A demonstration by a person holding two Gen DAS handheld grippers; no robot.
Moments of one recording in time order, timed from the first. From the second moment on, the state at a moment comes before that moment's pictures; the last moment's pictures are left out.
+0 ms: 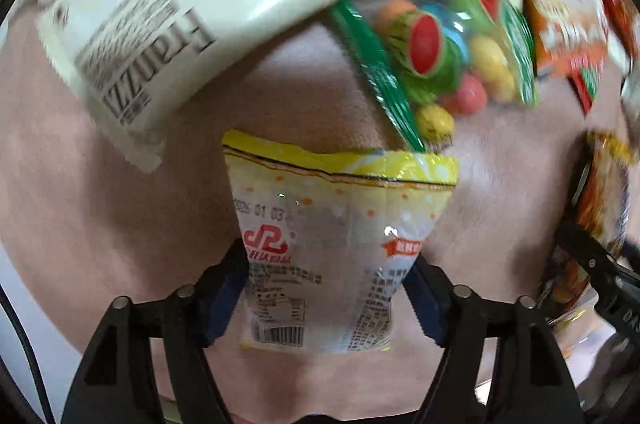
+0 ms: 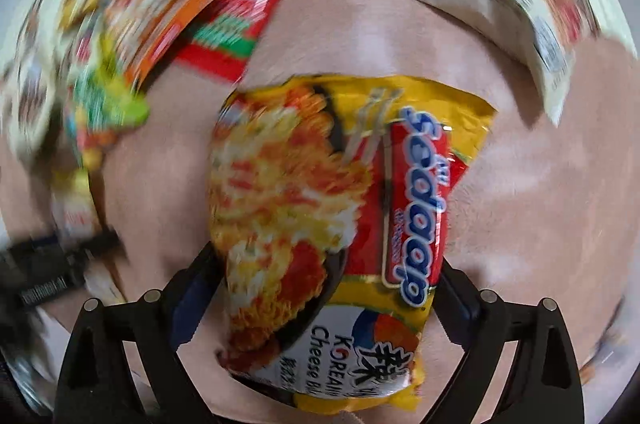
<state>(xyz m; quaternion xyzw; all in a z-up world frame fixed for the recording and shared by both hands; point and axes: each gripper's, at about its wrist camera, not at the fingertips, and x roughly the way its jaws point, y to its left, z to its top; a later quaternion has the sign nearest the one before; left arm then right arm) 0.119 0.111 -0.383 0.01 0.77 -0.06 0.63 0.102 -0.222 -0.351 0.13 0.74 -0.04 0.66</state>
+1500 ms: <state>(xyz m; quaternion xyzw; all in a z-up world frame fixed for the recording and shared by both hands) 0.308 0.063 -0.034 -0.05 0.59 -0.16 0.79 0.421 -0.704 -0.159 0.18 0.49 0.06 0.85</state>
